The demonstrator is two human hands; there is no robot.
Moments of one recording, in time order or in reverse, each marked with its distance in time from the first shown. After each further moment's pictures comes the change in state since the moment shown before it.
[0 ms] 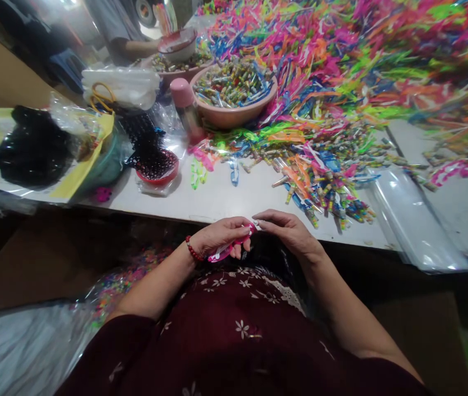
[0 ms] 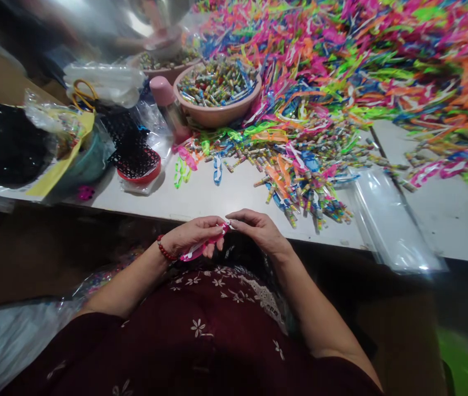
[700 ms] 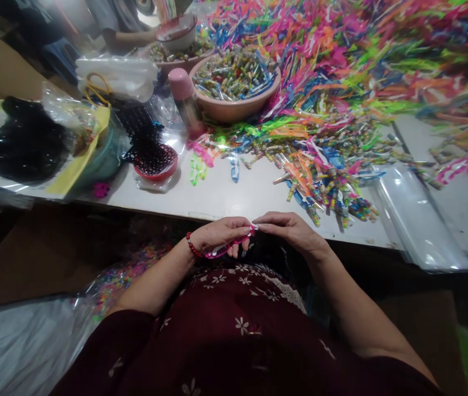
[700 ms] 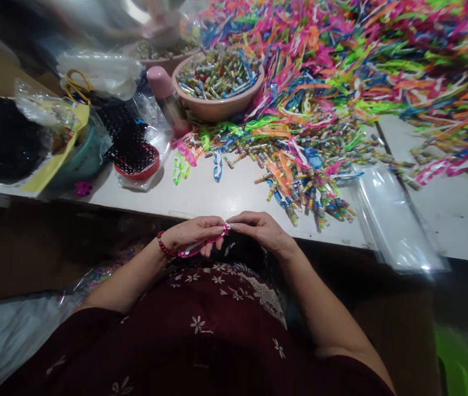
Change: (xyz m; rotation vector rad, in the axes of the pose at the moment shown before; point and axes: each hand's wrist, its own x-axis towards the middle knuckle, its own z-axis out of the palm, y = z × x) left_hand 0.004 -0.005 -0.008 0.105 -0.047 -0.059; right_hand 0.001 -0.008 -0.008 -0.106 -0.093 0.106
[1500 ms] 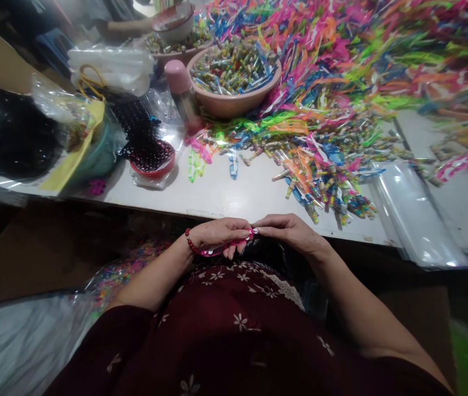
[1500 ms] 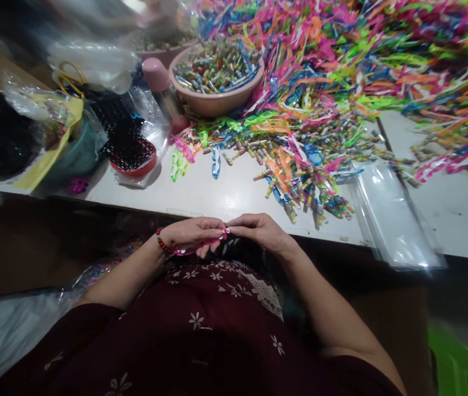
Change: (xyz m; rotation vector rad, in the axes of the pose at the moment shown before) left_hand -0.003 0.008 0.005 0.057 -0.080 -0.078; right_hand -0.008 0.002 -0.002 -0.008 -0.041 0.075
